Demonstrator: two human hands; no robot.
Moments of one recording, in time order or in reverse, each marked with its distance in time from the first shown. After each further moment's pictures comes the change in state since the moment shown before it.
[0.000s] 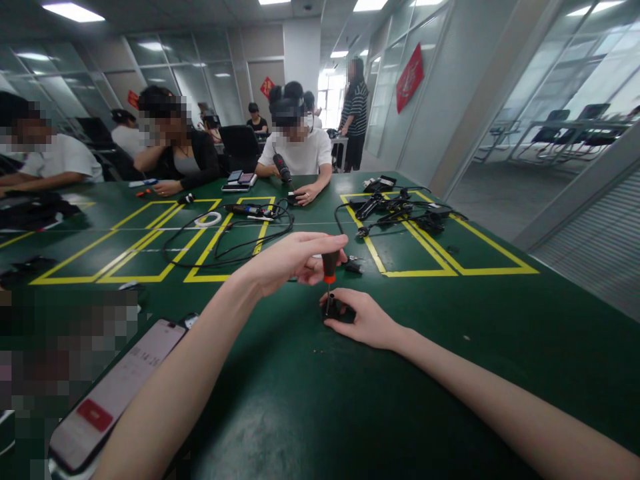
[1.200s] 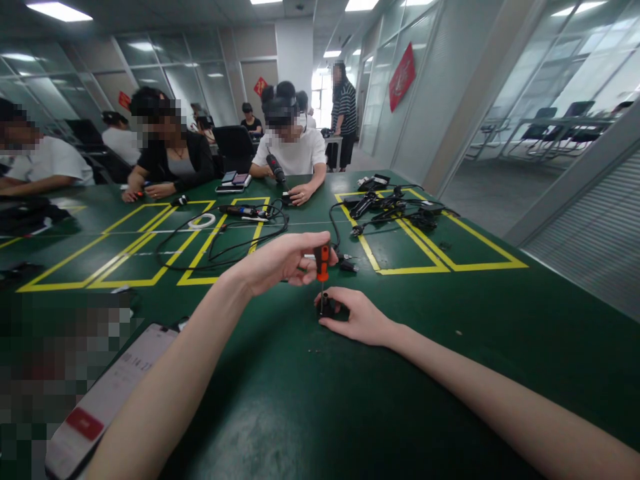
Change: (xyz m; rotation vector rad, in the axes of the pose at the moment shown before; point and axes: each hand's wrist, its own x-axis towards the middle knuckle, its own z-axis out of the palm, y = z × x) left_hand 0.001 -0.003 -0.009 -0.079 -0.061 -0.055; right_hand 0.002 -0.001 0.000 0.005 0.015 -0.042
